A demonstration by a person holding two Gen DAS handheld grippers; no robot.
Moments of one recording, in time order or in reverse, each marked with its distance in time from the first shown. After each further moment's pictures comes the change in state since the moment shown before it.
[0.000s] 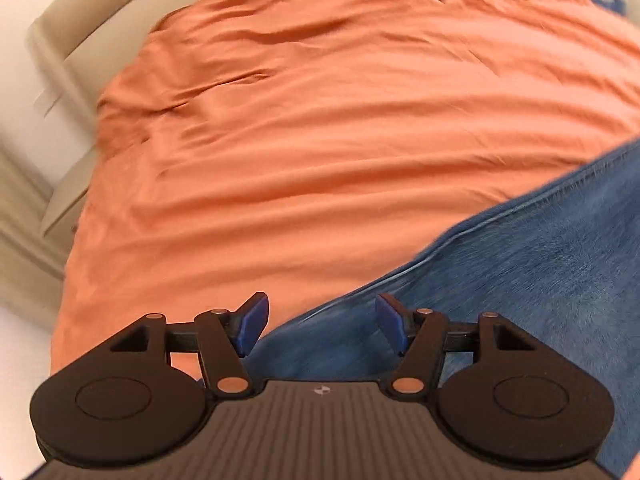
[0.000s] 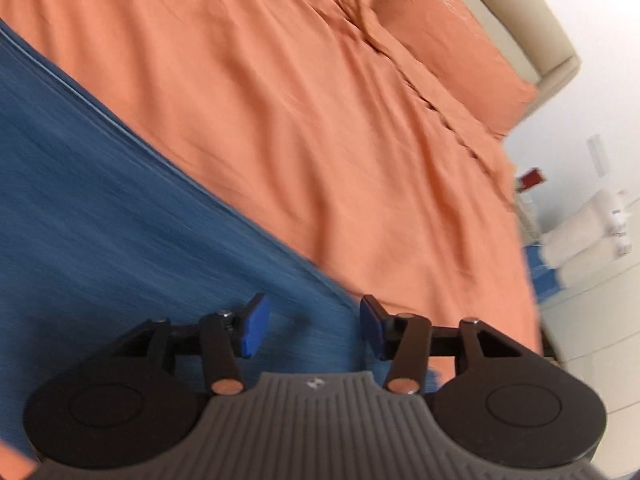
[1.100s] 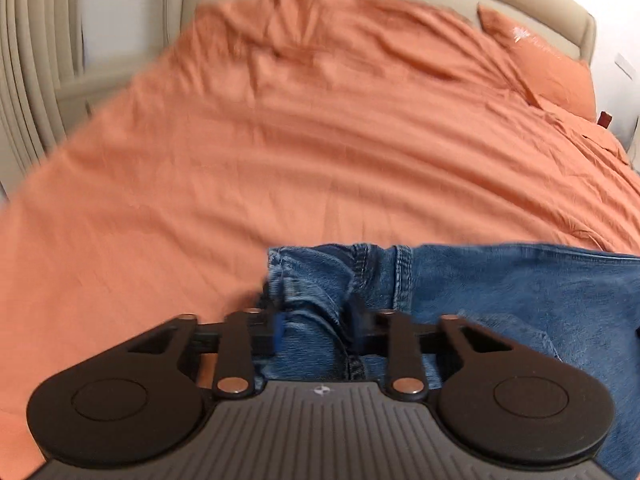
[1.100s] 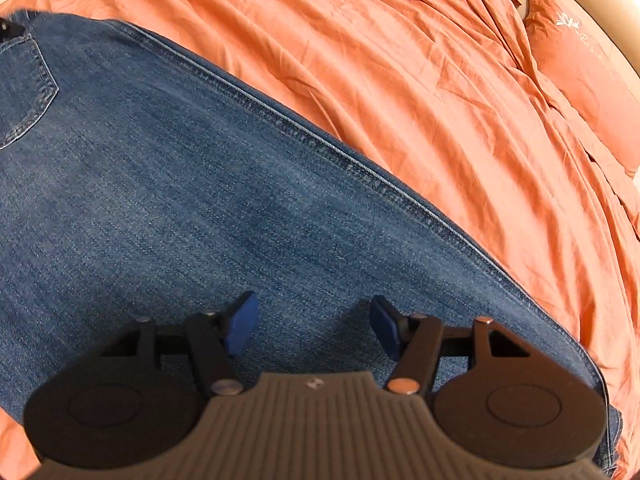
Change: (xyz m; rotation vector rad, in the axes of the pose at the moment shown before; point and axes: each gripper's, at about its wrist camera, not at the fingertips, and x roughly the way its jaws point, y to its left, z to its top) left arm 0.028 0.118 -0.117 -0.425 -0.182 -0.145; right arm -0.037 0.199 0.079 -0.013 -0.025 0.313
